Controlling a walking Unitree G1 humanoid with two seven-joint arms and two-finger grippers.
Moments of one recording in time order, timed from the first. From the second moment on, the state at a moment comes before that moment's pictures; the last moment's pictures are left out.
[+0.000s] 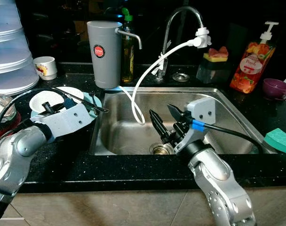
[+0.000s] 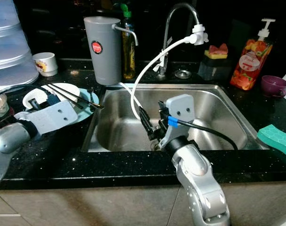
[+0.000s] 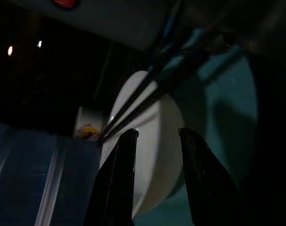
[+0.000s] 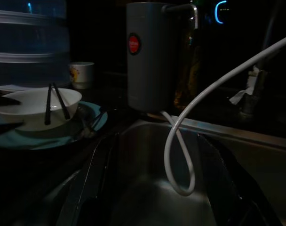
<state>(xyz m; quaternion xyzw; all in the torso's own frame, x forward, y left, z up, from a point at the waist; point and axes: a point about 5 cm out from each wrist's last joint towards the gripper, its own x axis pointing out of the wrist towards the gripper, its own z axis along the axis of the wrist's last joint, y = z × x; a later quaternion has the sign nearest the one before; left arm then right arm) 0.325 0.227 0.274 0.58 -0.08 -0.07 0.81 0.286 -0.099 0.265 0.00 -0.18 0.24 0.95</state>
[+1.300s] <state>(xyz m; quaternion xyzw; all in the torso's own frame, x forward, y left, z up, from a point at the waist) 0.381 0.217 0.273 0.66 -0.16 -0.08 0.73 0.281 -0.076 0.272 0.04 -0.19 0.30 0.93</state>
